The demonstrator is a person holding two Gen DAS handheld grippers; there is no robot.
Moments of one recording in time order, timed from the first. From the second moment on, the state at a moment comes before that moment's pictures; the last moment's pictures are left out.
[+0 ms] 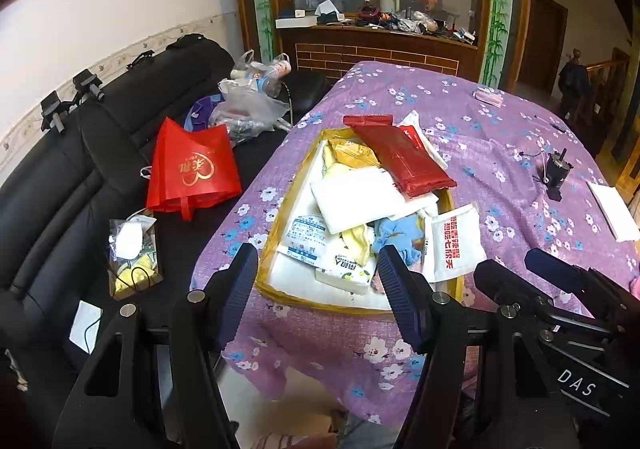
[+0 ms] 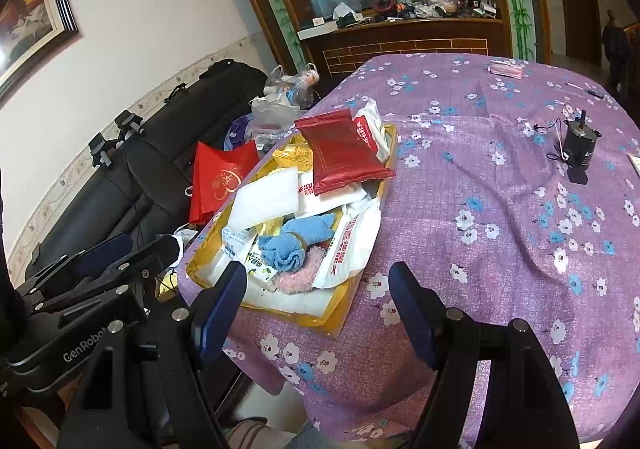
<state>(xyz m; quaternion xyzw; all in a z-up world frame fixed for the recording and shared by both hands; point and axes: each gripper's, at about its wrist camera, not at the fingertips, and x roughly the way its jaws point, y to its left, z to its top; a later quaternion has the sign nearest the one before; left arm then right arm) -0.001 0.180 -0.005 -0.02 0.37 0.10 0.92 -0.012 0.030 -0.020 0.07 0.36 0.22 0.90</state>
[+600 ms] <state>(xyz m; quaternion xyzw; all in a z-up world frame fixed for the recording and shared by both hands) -0.002 0.182 -0.010 -0.02 0.37 0.10 0.92 -0.012 0.031 -0.021 0.06 0.36 0.21 0.90</state>
